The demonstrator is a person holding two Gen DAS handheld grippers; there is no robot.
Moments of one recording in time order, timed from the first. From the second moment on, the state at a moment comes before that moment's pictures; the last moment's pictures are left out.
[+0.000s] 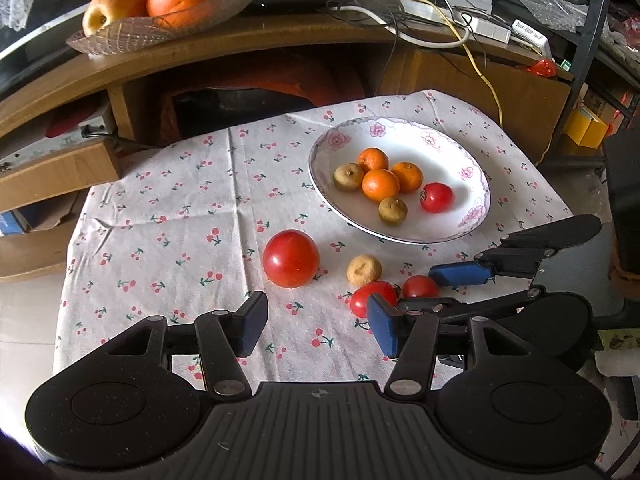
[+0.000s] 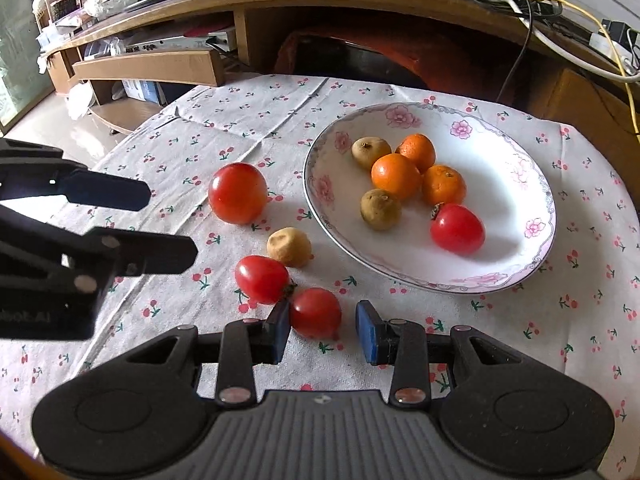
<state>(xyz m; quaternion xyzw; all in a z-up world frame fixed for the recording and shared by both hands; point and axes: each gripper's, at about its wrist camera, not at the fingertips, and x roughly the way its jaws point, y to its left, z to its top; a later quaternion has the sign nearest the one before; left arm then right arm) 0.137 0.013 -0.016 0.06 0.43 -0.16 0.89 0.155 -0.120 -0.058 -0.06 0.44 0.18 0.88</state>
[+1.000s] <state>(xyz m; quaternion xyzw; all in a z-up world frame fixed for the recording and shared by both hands) 0.151 -0.034 -0.058 0.11 0.46 -0.20 0.86 0.136 -0.161 -0.053 -0.04 0.46 0.15 0.88</state>
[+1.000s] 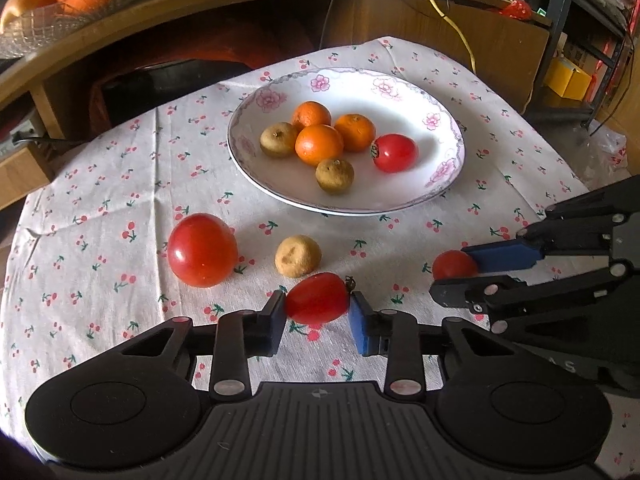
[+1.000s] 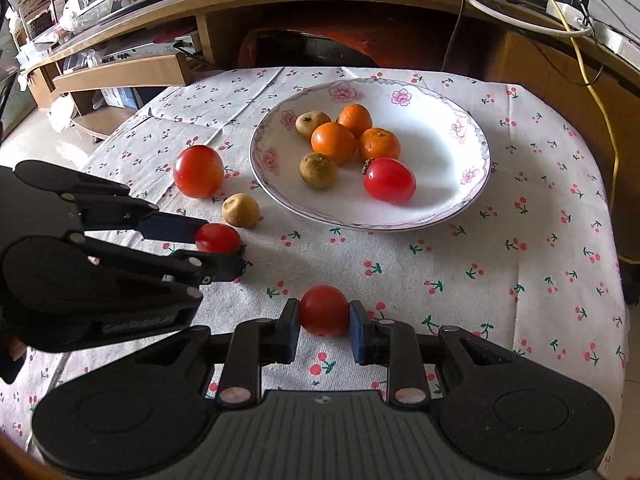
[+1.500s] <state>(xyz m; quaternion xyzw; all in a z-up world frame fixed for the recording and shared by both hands) 0.093 -0.020 -0.053 0.12 0.47 -0.21 0.85 0.086 -0.155 -0.049 -0.06 0.47 0.16 0.87</state>
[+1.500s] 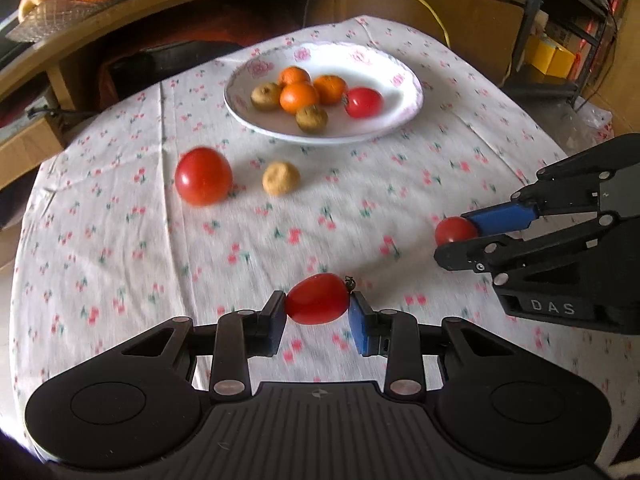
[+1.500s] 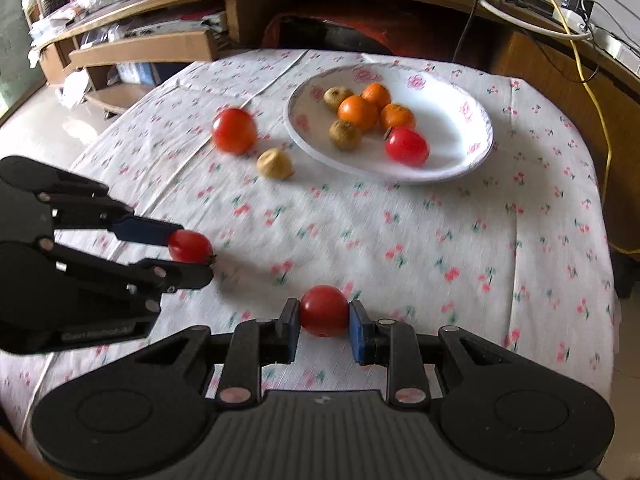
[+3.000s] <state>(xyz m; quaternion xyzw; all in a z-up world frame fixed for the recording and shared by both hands) 0.081 -0.026 -0.055 0.16 0.47 -0.23 0.84 0.072 -0.142 -0.049 -0.09 0.47 0.17 0.86</state>
